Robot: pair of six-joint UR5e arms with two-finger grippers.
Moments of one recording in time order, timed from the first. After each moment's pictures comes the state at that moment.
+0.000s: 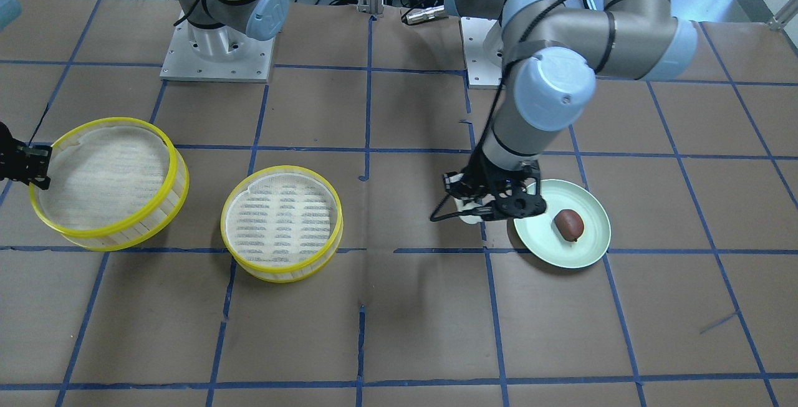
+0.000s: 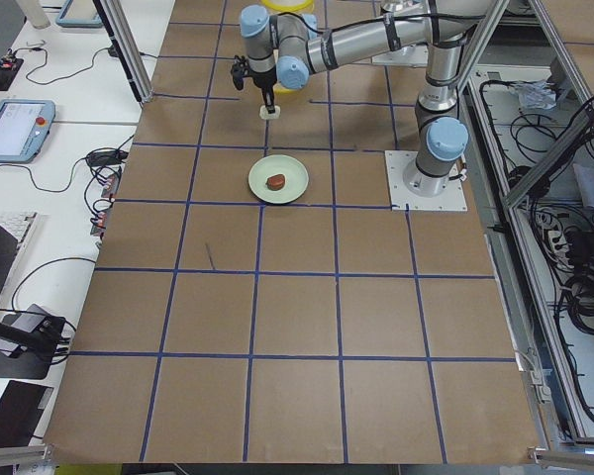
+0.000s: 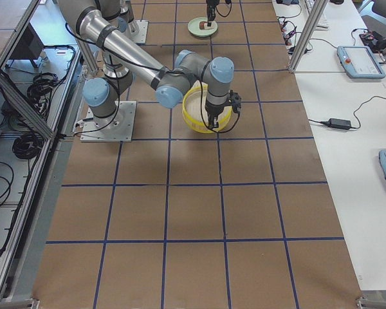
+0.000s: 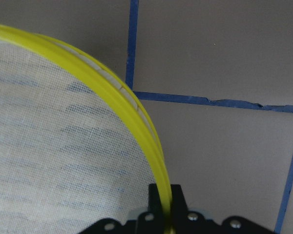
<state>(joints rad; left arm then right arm) -1.70 -1.81 -1.70 -1.27 1.46 -0.29 1.04 -1.43 1.82 -1.93 -1.60 -0.64</state>
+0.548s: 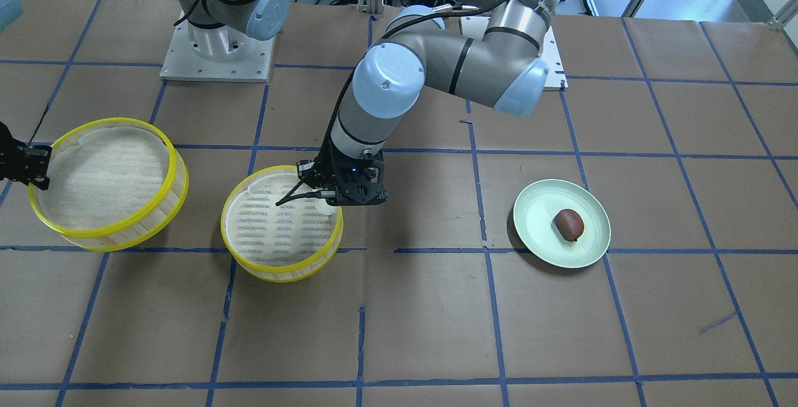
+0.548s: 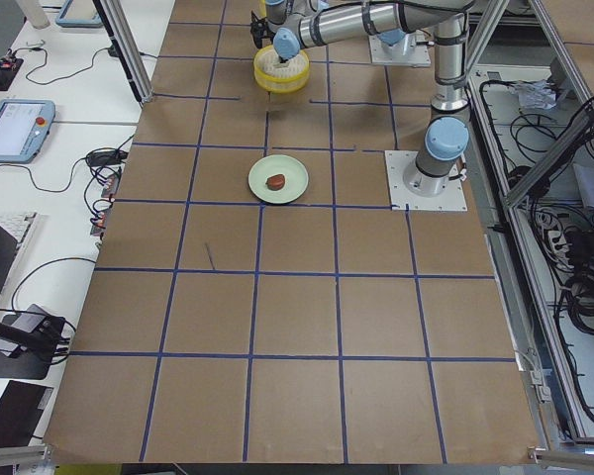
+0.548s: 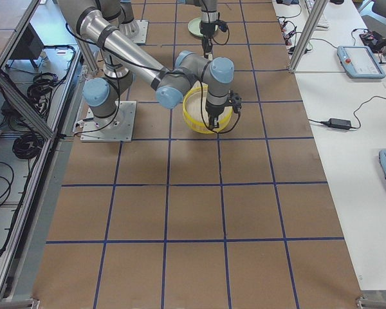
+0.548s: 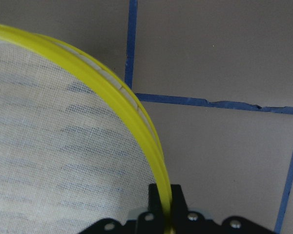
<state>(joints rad) -1.99 -1.97 -1.68 -0.95 1.24 -0.64 1.04 -1.43 1.82 -1.94 -1.60 -0.63</state>
